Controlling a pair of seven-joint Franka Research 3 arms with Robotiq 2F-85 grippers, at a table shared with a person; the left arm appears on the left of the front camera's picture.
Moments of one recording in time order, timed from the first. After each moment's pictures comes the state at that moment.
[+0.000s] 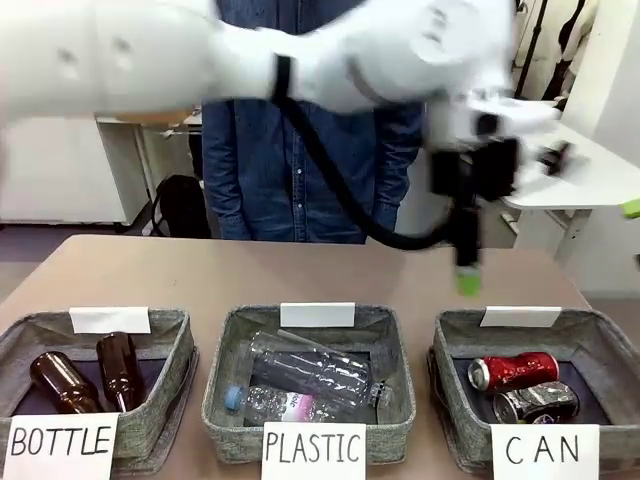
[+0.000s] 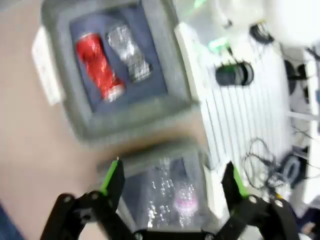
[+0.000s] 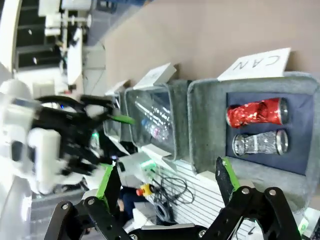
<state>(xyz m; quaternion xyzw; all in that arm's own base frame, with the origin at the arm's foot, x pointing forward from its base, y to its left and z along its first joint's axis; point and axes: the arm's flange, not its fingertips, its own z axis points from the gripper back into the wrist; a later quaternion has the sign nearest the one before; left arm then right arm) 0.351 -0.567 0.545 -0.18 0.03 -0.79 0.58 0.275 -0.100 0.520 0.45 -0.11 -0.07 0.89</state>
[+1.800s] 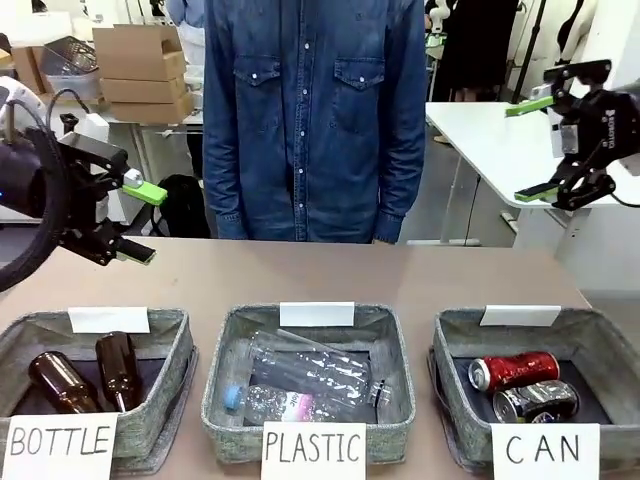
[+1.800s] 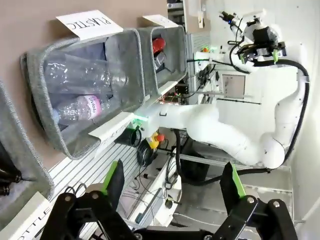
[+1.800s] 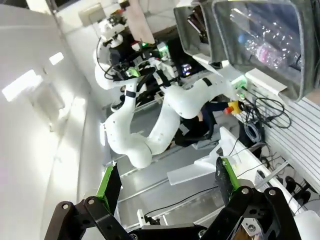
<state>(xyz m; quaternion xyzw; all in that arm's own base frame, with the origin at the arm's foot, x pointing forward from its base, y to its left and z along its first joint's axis) 0.317 -0.095 0.513 -0.55 0.00 -0.11 0.83 0.351 0.034 0.566 0.59 0.17 -0.05 0.79</state>
